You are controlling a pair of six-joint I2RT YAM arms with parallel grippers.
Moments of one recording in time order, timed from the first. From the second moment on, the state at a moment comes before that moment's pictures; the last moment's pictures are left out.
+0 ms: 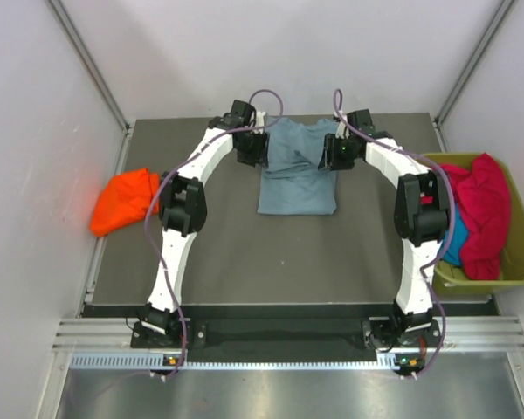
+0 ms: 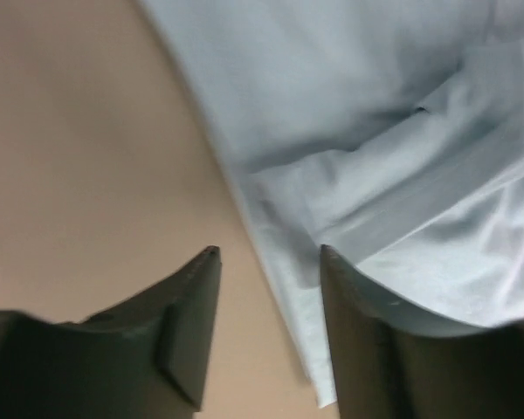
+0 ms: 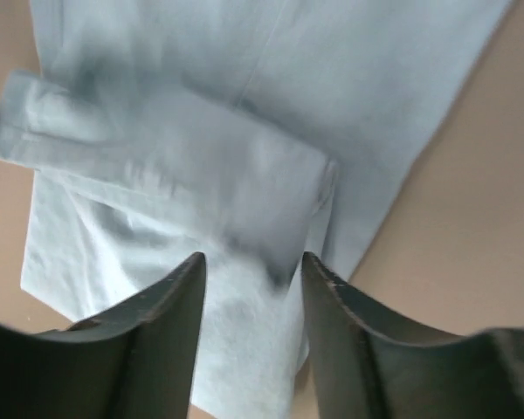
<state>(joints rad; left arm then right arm) -0.35 2.47 2.33 -0.87 0.27 -0.13 0.21 2.10 1.68 -0.49 -0.32 0.21</state>
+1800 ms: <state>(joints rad) -0.34 2.26 1.71 -0.81 0.64 -0.39 0.10 1.93 1.15 -0.34 -0.60 0.42</state>
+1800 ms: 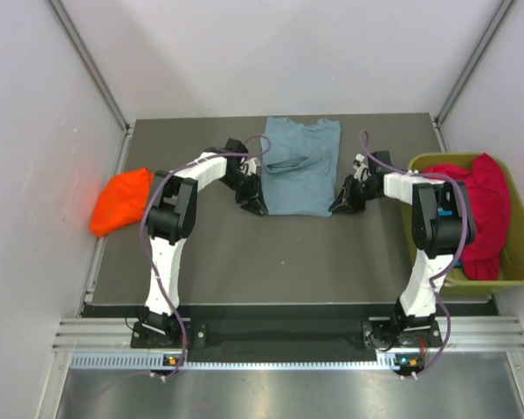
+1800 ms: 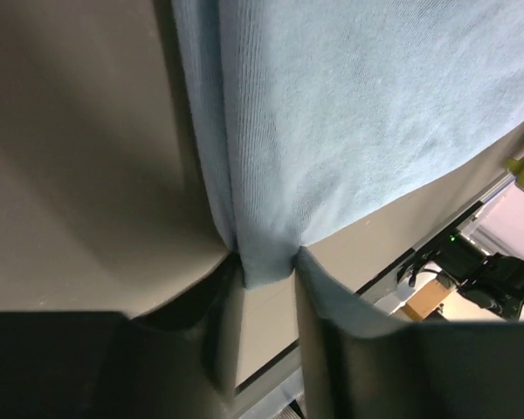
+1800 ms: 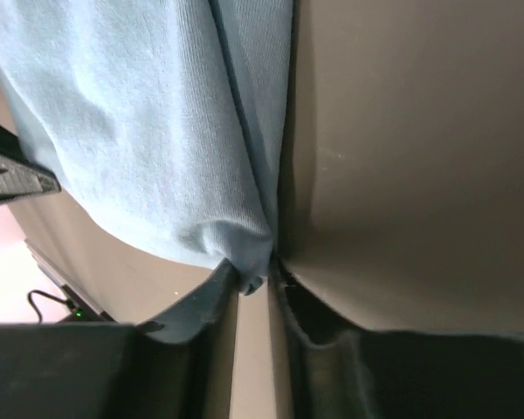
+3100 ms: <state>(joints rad) -0.45 1.66 1.30 -0.77 0.74 -0.36 0.10 1.30 0.83 -0.55 -0.63 0.33</state>
